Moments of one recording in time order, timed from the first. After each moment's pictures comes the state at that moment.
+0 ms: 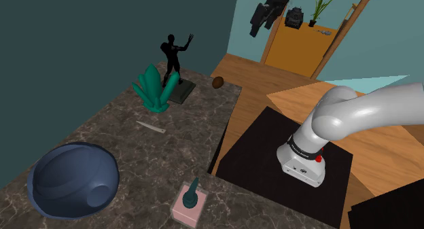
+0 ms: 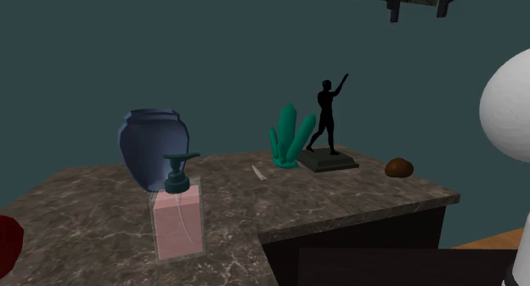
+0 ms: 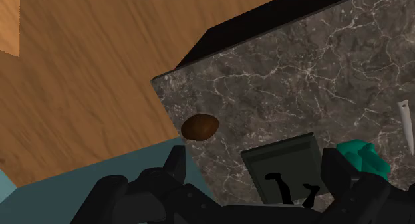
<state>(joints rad) -0.02 -0.78 0.07 -2.28 -0.05 1.69 0.11</state>
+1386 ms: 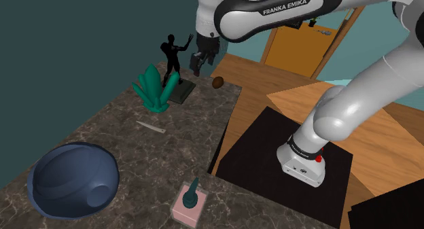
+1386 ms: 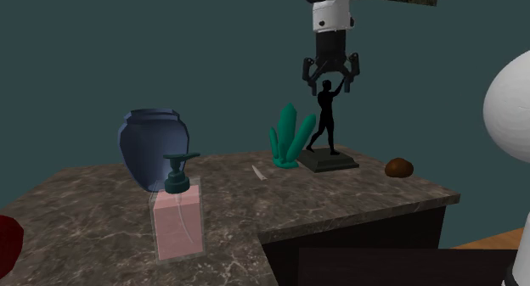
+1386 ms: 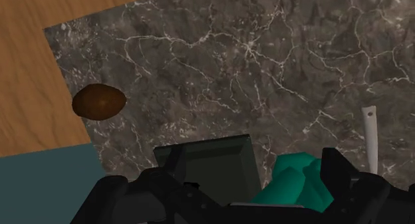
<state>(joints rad) 0.04 -0.25 0.28 -2.24 -0.07 2.08 0.26</state>
